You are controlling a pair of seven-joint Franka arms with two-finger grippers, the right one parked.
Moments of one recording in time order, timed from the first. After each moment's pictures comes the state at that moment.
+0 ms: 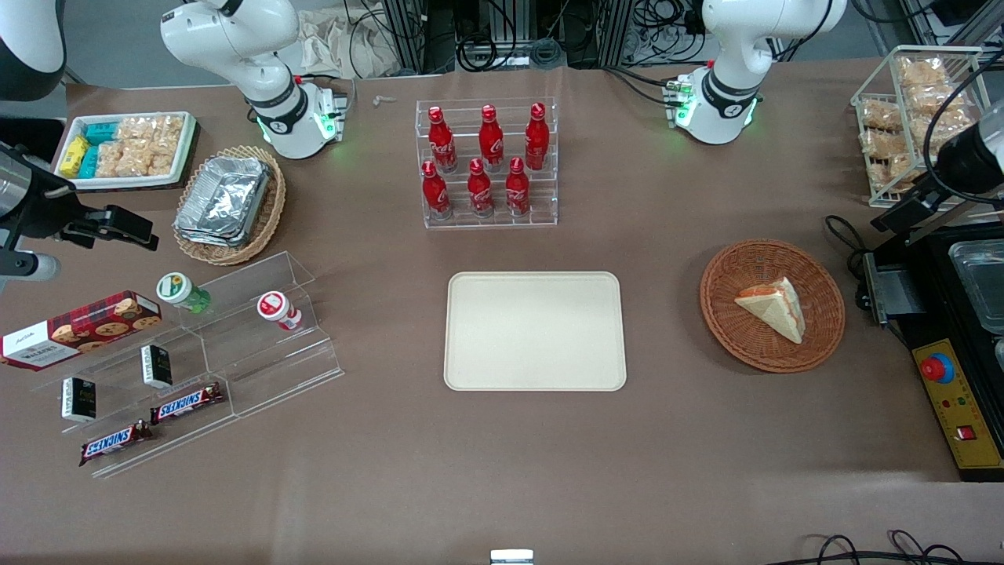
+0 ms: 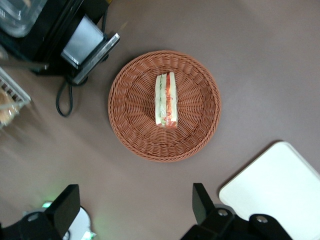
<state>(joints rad) -0.09 -0.16 0.13 -1.85 0.01 1.63 -0.76</state>
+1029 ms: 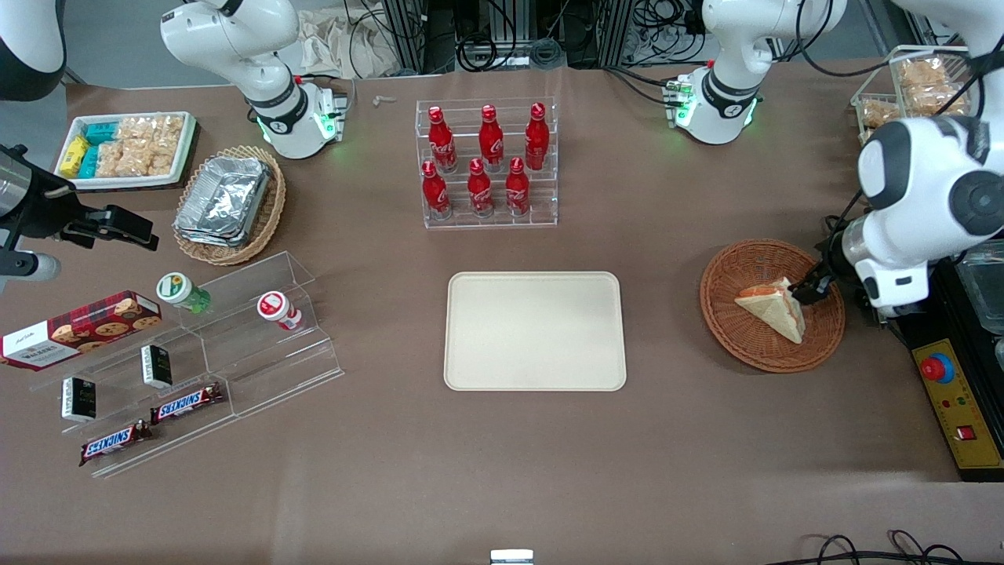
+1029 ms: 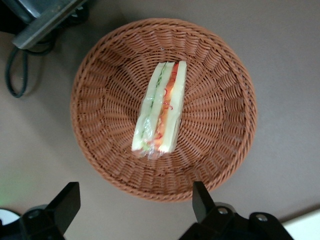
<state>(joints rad) -0.09 0.10 0.10 -2.09 0.01 2.02 -0.95</state>
